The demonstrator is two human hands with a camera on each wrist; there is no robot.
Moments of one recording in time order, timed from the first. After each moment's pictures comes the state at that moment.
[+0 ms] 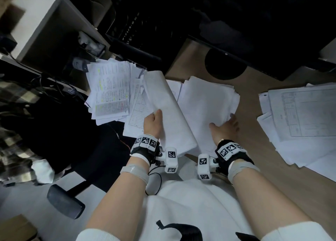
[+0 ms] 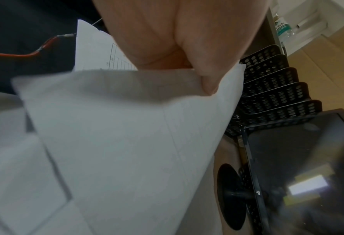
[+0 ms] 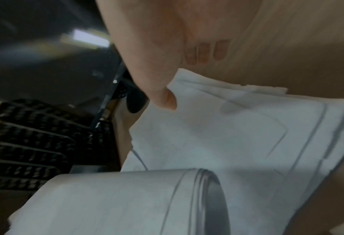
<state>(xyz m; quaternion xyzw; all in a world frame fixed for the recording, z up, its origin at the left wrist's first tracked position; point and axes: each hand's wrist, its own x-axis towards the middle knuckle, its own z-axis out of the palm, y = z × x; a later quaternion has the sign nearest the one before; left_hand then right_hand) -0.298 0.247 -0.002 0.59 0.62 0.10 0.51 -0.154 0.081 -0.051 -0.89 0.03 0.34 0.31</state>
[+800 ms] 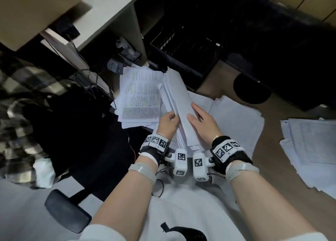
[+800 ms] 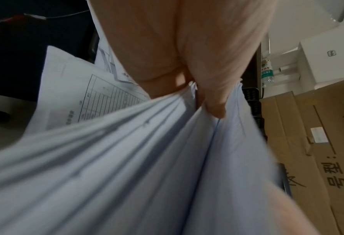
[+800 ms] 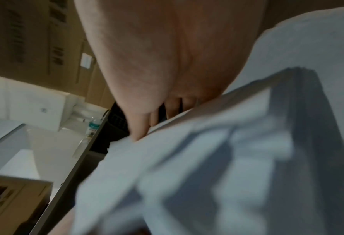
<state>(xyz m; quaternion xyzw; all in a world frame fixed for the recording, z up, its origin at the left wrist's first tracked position) -0.386 0.346 0.014 0.52 0.46 0.15 0.71 -0.273 0.247 0.037 -0.76 -0.26 0.41 0.44</state>
